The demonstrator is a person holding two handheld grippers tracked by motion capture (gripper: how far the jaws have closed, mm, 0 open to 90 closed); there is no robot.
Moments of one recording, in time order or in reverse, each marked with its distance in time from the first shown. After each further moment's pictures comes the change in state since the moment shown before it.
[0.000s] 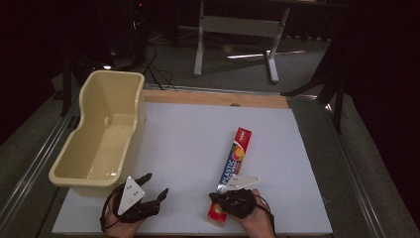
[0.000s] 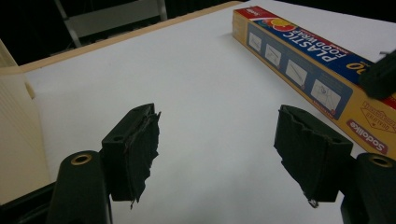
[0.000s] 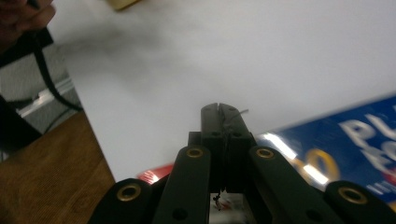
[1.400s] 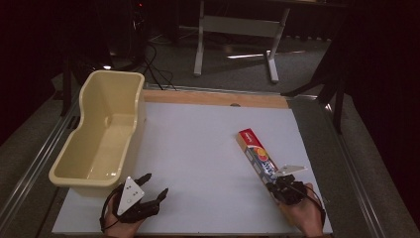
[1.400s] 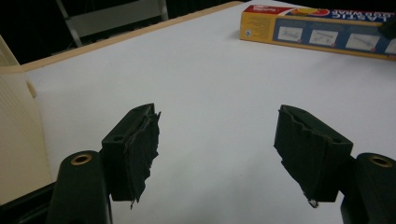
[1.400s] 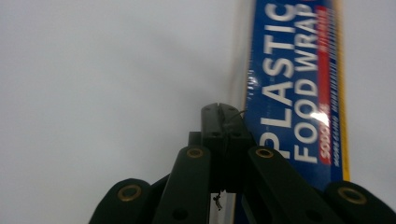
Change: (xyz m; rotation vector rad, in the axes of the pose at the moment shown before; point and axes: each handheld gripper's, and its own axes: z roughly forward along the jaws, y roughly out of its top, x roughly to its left) left arm 0.000 0.000 0.000 0.000 0.004 -0.004; right arm -0.099 -0.045 -0.087 0.231 -0.414 0.151
